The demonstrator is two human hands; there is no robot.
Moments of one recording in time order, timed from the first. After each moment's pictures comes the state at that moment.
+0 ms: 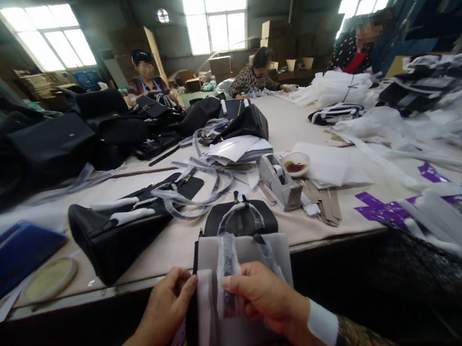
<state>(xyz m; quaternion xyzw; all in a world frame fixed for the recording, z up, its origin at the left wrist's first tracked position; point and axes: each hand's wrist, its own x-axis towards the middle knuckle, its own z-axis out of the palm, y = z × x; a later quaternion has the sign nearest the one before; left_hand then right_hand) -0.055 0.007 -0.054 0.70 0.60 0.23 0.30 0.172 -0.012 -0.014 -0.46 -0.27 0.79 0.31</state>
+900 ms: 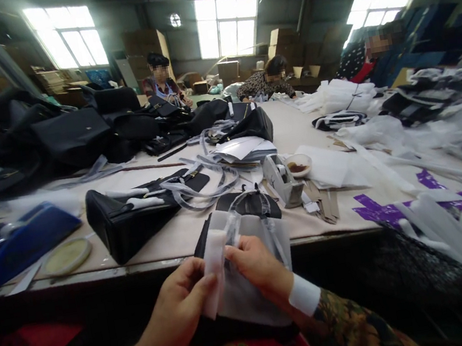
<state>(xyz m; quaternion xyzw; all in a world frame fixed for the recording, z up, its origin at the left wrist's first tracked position) -0.015 -0.045 0.007 0.54 0.50 0.38 0.56 0.155 -0.002 -0.013 -0.49 -0.40 0.66 0.40</state>
